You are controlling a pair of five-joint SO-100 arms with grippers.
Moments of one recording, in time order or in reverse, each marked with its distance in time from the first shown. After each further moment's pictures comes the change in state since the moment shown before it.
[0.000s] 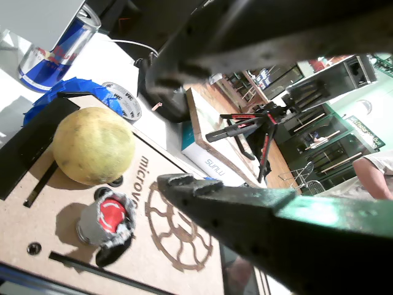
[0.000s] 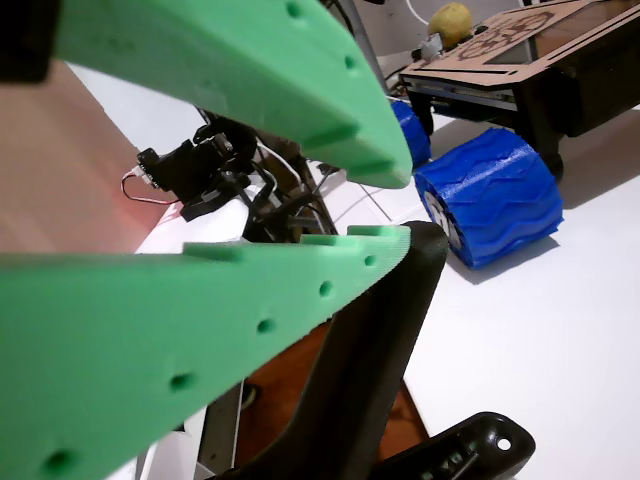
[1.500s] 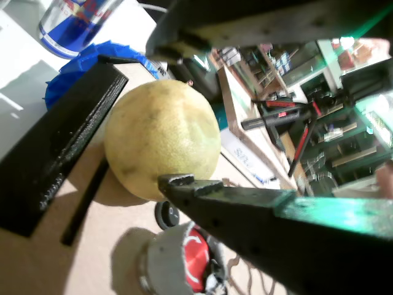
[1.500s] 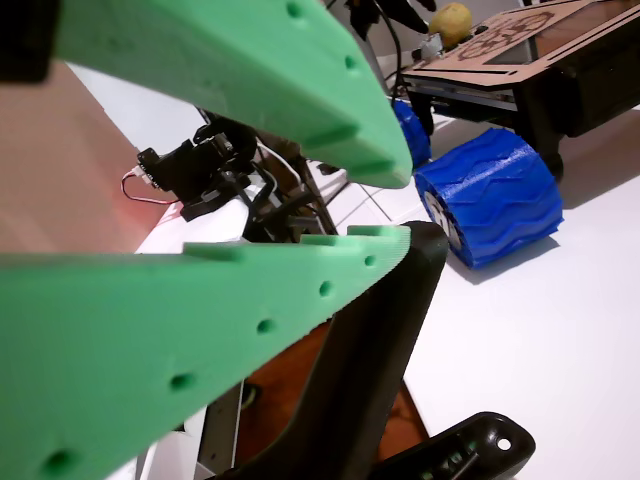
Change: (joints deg) arm 0 0.2 -31.4 -25.2 -0.5 2.5; arm 1 0.0 0.0 0.0 0.0 0.0
